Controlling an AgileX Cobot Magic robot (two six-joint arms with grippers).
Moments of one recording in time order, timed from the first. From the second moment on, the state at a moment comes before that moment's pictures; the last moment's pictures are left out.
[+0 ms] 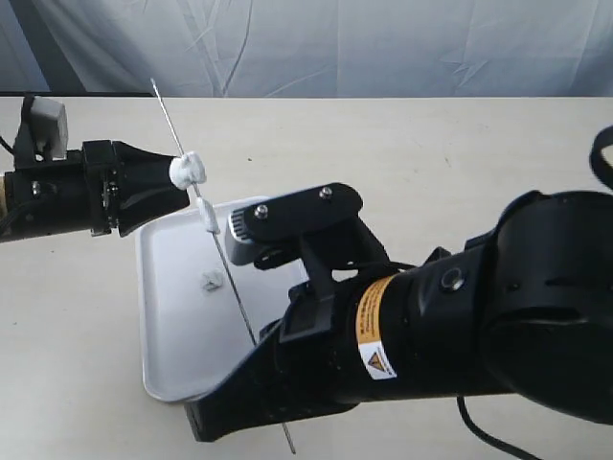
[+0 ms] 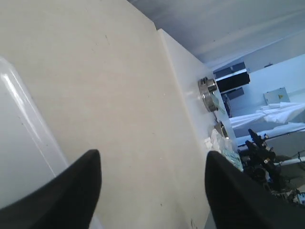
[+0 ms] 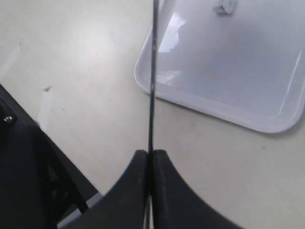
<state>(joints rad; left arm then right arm) 0.06 1.72 -0.62 1.35 -1.21 -1.68 1.17 1.36 -0.82 -0.04 0.42 0.59</state>
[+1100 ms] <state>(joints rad) -0.01 1.46 -0.62 1.37 -1.20 -1.80 1.09 1.47 -0.84 -0.03 0.38 0.63</state>
